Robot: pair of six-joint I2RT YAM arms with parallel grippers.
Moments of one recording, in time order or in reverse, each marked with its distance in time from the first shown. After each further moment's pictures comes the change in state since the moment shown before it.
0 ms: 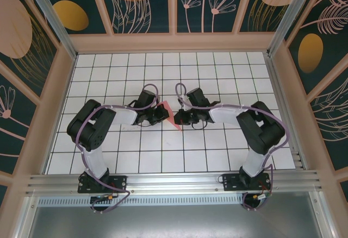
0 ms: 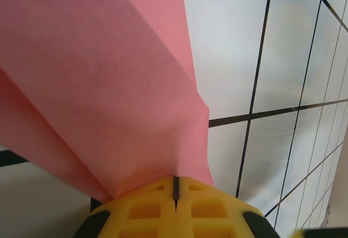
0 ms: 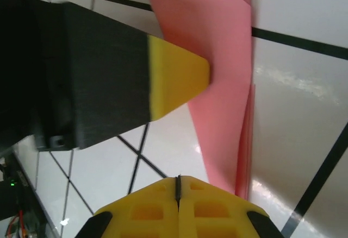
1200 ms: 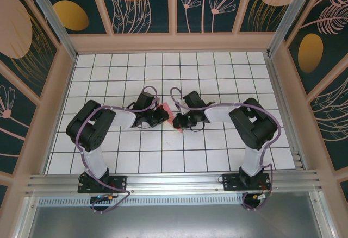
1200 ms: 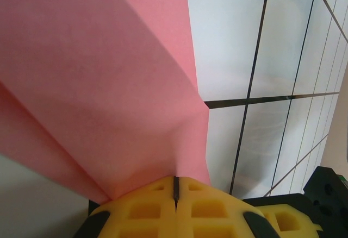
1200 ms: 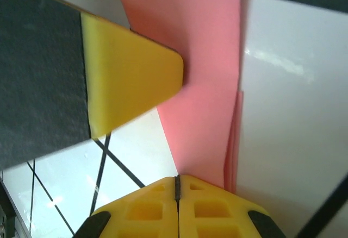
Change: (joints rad) left arm 0.003 -0.005 -0.047 0.063 0.043 -0.037; right arm 0.015 0.065 0.012 -0.040 0.003 -0.076
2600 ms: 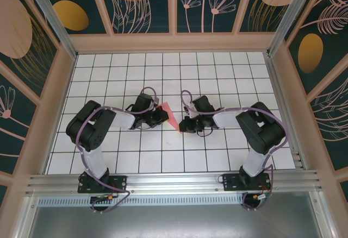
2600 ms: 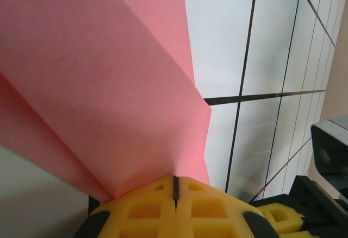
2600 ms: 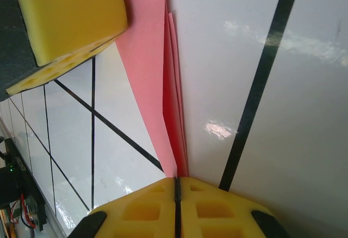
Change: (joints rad) left arm 0.007 -0.001 -0.046 0.098 0.026 -0.010; right arm -0.055 -0.085 -0.158 0.094 -0.068 0.119
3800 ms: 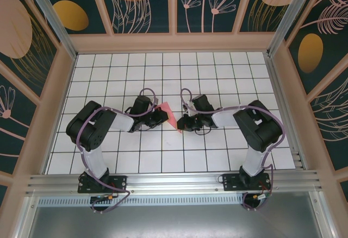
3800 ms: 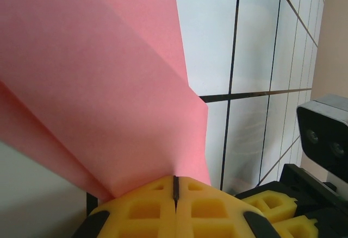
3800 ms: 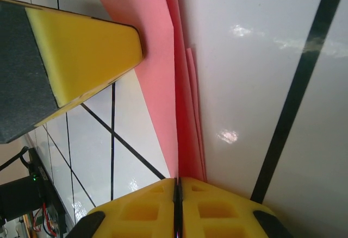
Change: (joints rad) left arm 0.003 0.001 -0.061 0.134 0.015 -0.008; right arm -0.001 0.031 0.007 0.092 -0.043 0.071
